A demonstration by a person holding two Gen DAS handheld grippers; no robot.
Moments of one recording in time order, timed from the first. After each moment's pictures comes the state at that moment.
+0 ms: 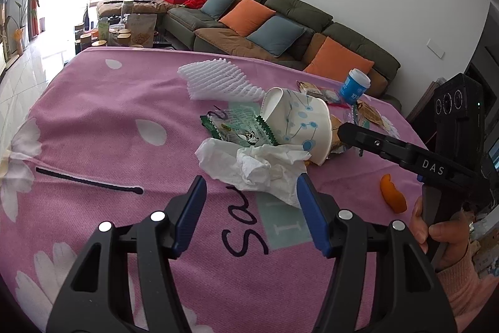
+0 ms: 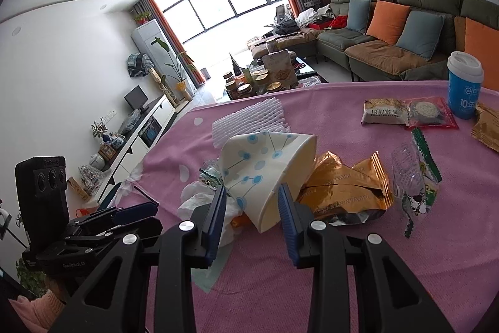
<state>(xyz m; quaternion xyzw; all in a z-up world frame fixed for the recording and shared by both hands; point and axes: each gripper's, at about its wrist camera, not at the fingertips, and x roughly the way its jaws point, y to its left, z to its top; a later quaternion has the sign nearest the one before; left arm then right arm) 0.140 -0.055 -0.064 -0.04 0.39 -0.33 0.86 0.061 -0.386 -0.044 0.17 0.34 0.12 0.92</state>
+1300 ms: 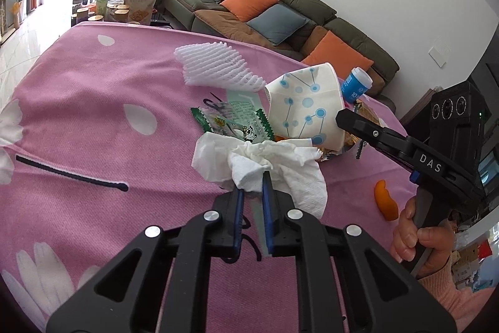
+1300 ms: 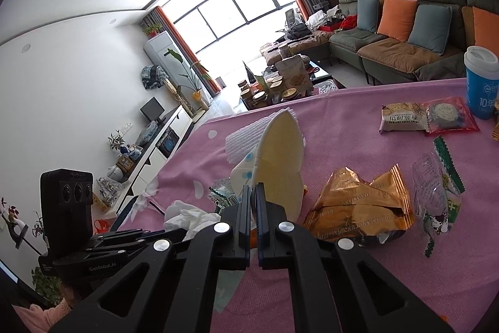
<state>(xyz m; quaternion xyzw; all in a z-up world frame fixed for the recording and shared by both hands) 0.157 -0.057 -0.072 -0.08 0.43 -0.33 0.84 0.075 -0.396 -0.040 0.20 0.31 0.16 0.91</state>
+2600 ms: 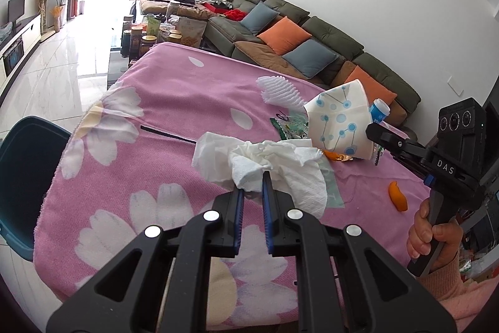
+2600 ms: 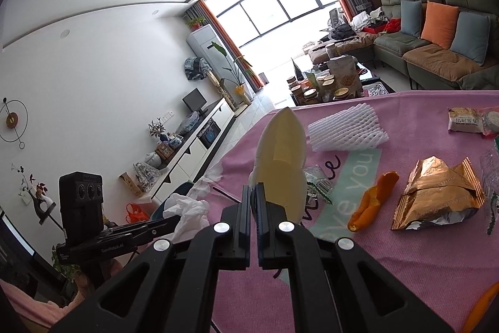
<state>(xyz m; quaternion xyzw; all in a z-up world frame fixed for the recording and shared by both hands) 0.087 0.064 -0.036 -0.10 0.38 -0.25 0.89 0.058 -0.332 -0.018 0.19 0.30 0.26 0.90</state>
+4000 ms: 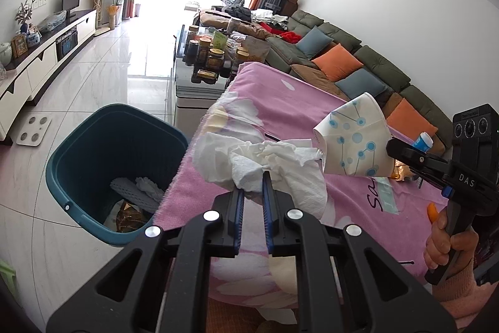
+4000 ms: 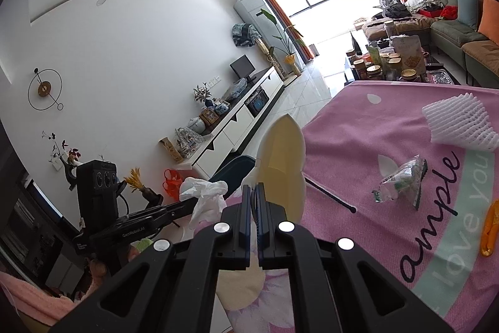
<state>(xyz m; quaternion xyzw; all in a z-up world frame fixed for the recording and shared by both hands) 0.042 0.178 -0.019 -0.13 0.36 -0.12 0.92 0.096 -0.222 -0.022 0.16 0.33 0.38 0.85</state>
